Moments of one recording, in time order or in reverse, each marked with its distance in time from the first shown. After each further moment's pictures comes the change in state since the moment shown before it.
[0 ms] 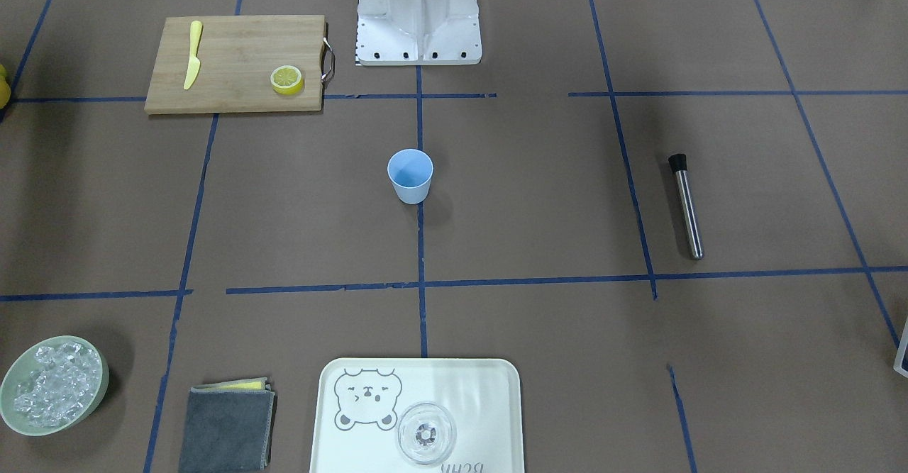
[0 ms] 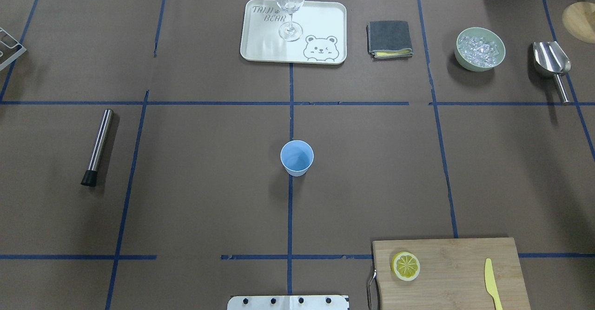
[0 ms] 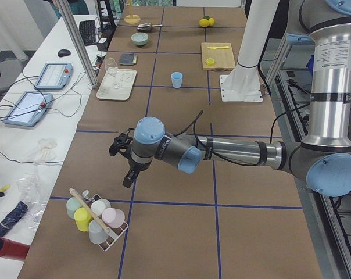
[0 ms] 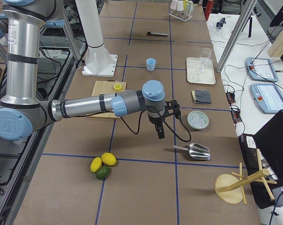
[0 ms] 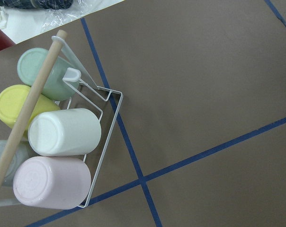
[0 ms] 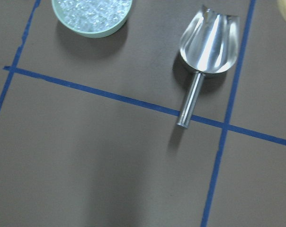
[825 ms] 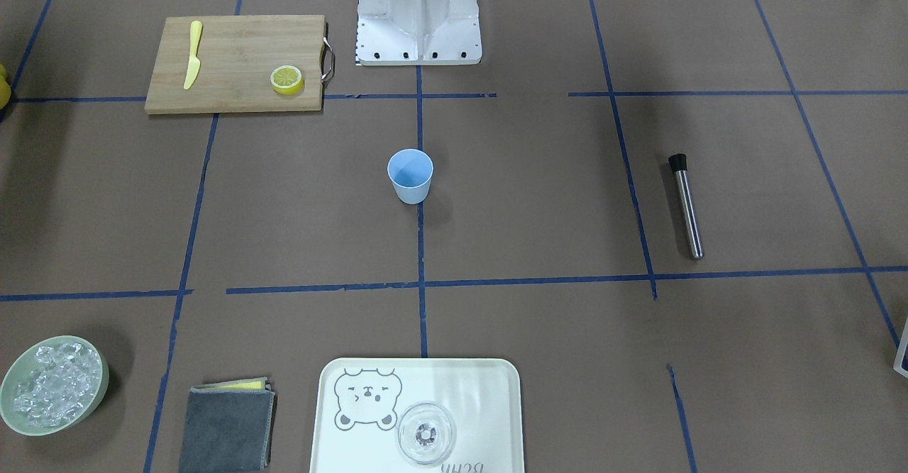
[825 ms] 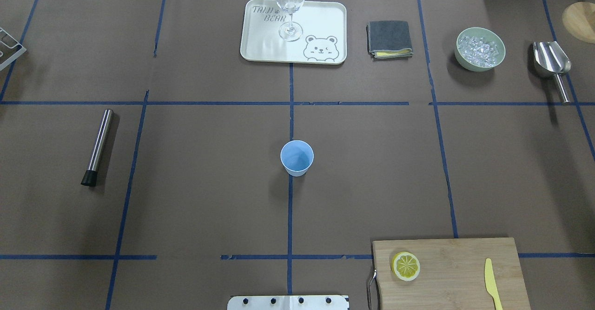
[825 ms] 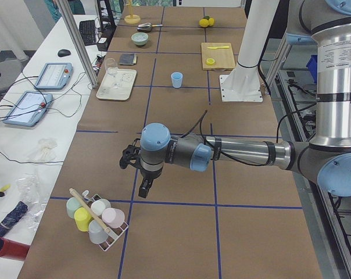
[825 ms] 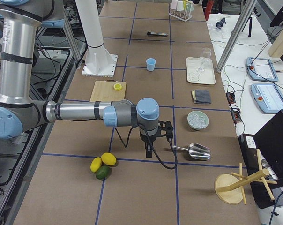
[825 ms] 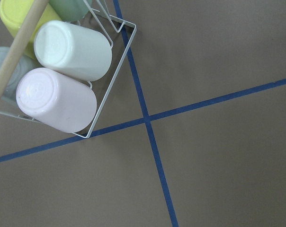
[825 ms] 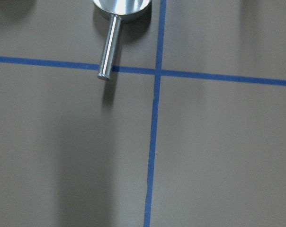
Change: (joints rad) left arm -0.007 0.053 -0.070 0.192 0.008 0.026; right arm 0.114 -0.042 -0.051 -0.105 -0.044 -0.041
